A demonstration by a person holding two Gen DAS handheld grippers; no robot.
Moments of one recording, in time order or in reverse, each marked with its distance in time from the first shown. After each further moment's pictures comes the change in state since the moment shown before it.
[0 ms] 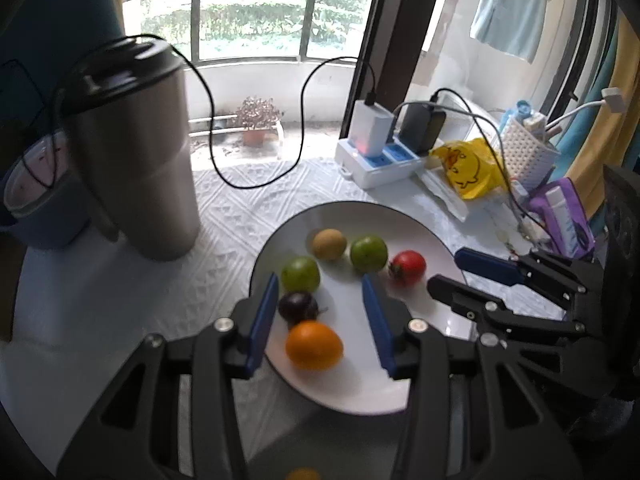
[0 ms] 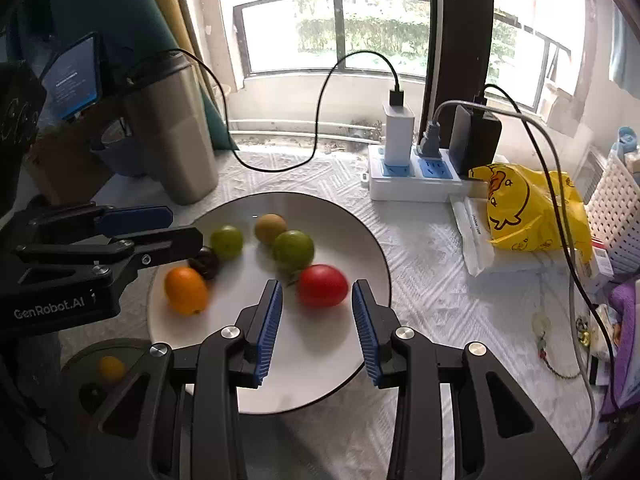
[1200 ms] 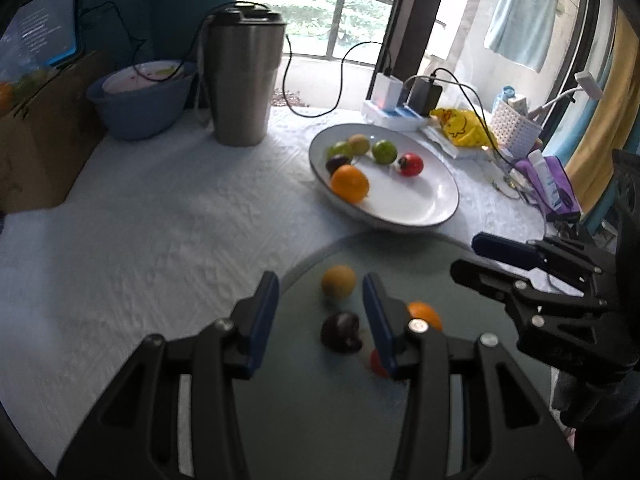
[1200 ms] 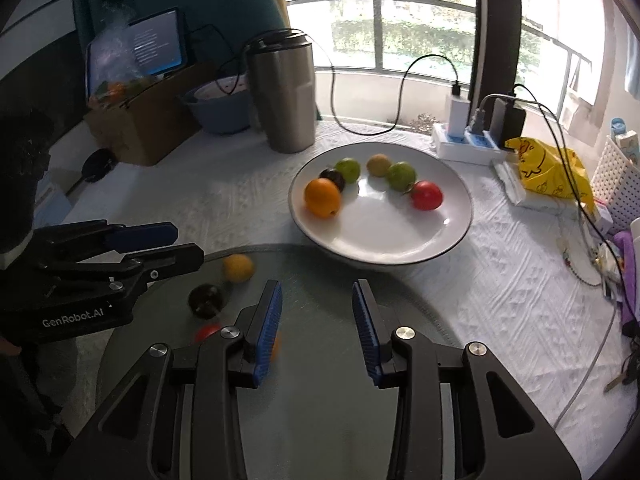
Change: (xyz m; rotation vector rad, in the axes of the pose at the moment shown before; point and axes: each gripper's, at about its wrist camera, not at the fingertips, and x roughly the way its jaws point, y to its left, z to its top) left arm -0.089 0.015 -0.123 -0.080 -0.017 0.051; right arm -0.069 0.088 -0.075 -0.063 0.004 0.094
